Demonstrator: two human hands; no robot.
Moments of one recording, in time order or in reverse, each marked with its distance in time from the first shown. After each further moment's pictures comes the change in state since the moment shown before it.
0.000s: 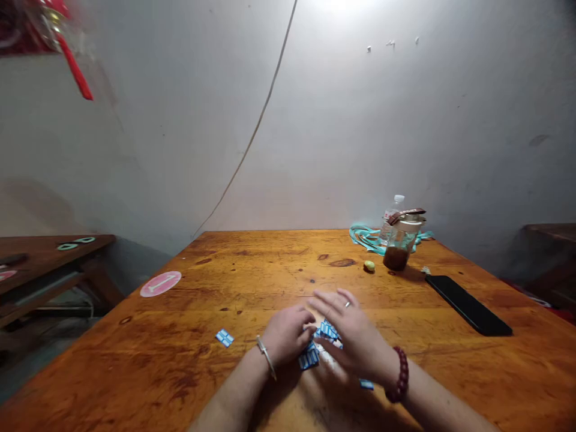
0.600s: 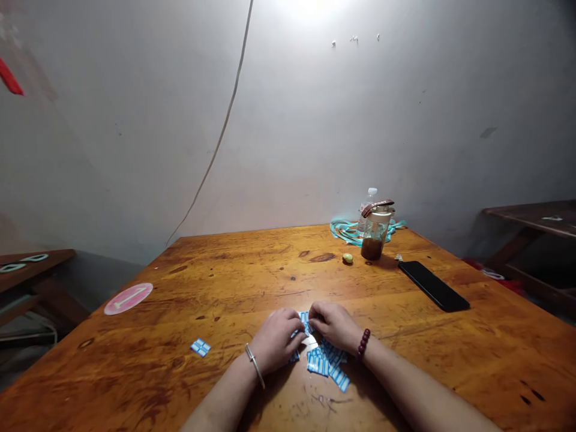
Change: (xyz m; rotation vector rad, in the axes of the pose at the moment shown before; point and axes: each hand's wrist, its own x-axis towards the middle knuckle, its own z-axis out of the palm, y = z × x) left_hand 0.013 0.010 0.018 0.036 -0.056 0.275; right_hand -0.020 0.059 0.044 0.181 -0.130 0.417
